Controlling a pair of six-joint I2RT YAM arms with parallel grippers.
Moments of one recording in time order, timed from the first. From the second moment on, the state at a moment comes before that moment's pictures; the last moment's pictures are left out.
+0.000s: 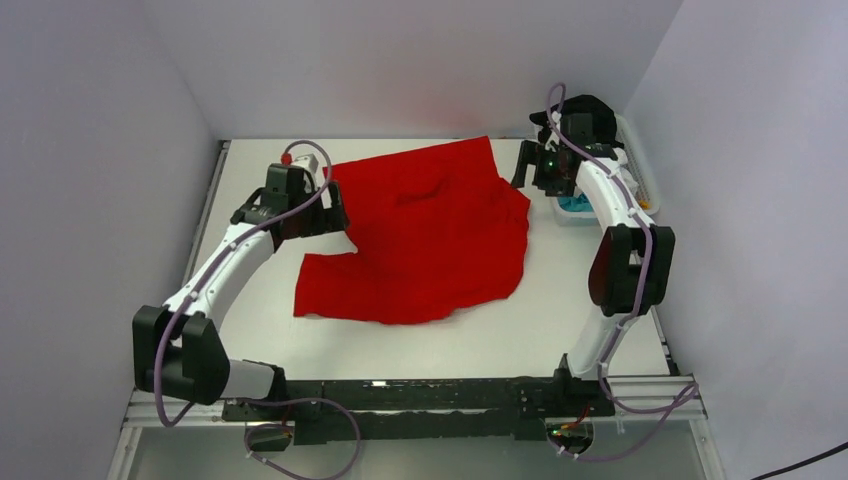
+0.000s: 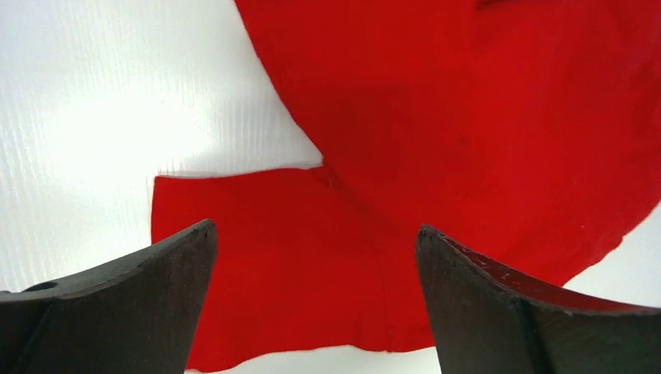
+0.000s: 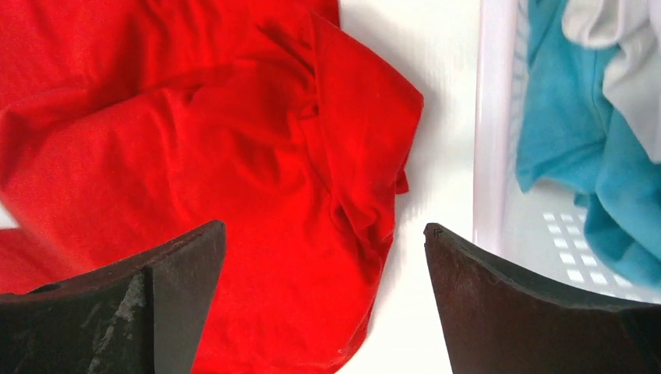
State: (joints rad) left arm -0.21 1.32 1.08 -0.49 0.09 -0.37; right arm 0.00 1.84 1.62 -0.68 -0.24 0.19
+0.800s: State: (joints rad) left arm -0.21 2.25 1.82 -0.31 0.33 -0.34; right arm 0.40 1.66 0.95 -0.40 -0.03 0.50
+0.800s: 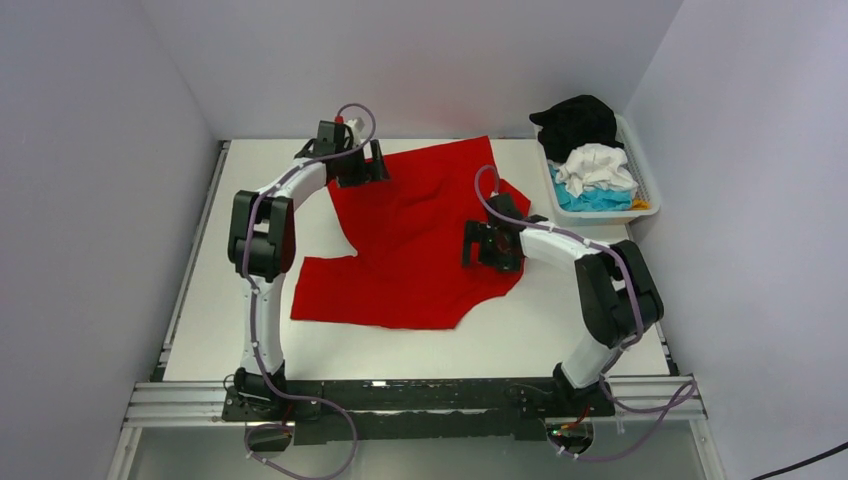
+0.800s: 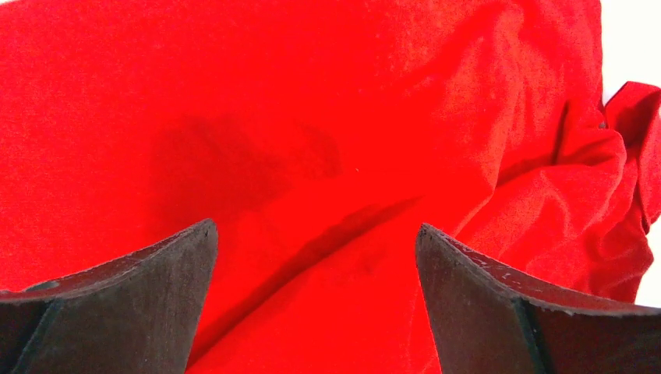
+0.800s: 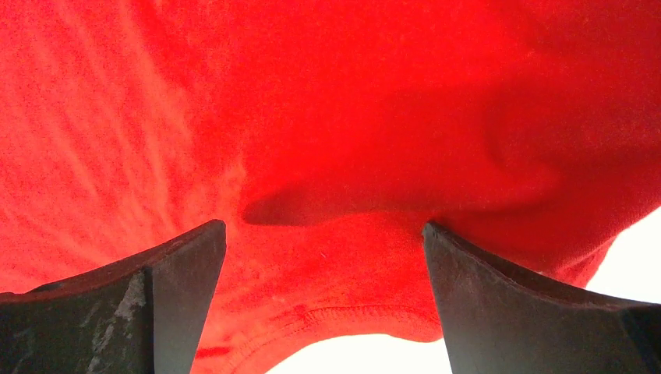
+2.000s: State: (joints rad) left arm -0.67 1.71 1.12 -0.06 0.31 -0.57; right arm 0.24 2.33 1.99 -0.49 0.12 0.30
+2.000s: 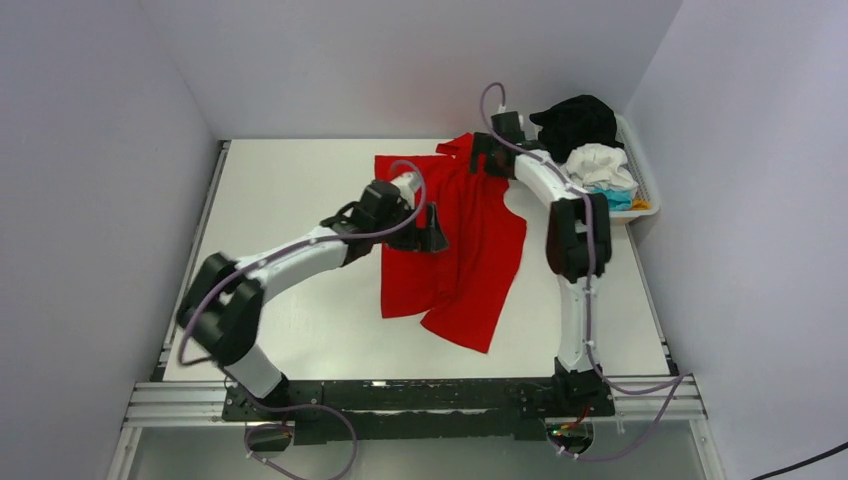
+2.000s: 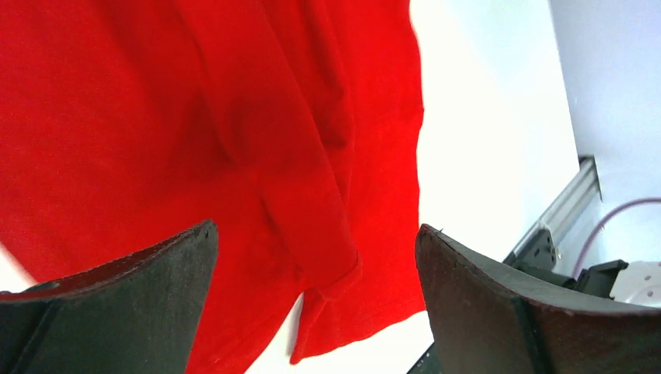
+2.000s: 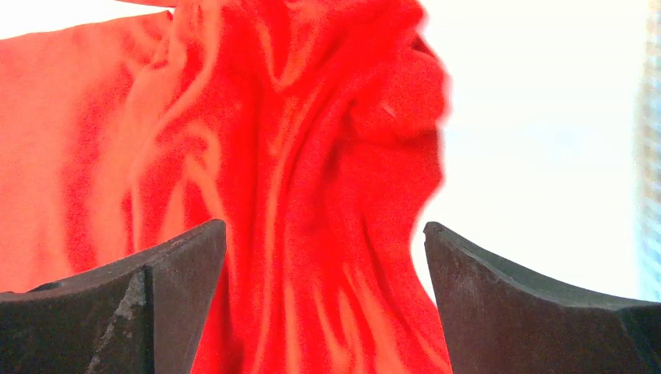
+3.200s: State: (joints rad) left arm -0.85 1.57 0.84 -0.31 -0.14 -0.57; right arm 0.18 1.19 0.82 -0.30 -0.09 0.45
